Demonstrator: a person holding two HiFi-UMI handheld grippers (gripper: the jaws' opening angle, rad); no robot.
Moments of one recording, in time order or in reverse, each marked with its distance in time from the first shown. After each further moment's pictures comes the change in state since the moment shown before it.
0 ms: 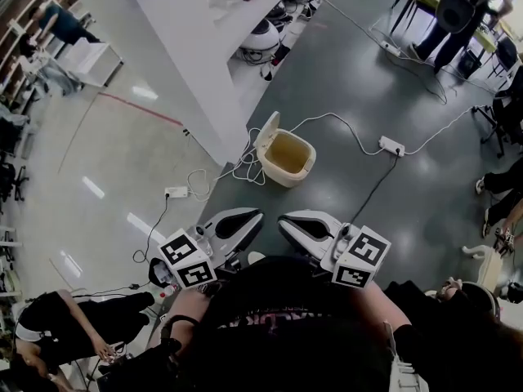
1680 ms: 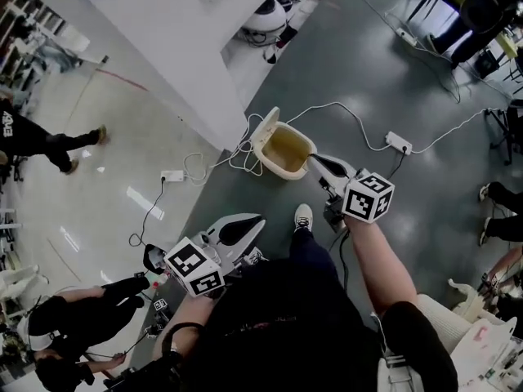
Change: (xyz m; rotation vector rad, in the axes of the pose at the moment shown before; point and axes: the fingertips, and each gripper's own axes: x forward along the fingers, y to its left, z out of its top) left arm 0.068 0.081 -0.021 0.009 0.077 0.144; right arm 0.004 -0.286 0.006 0.149 0.076 -0.247
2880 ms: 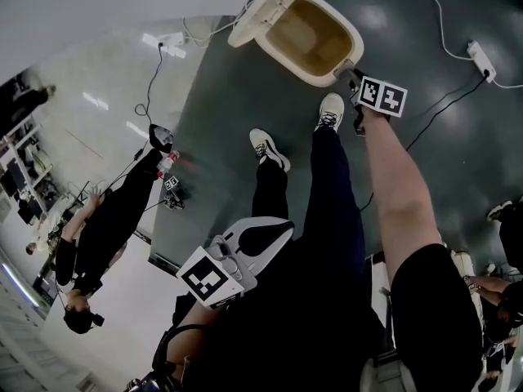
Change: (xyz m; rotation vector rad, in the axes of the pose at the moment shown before) left arm 0.149 0.097 -0.184 -0.361 0.369 0.198; right arm 0.093 -0.451 -0.356 0.422 0.551 -0.474
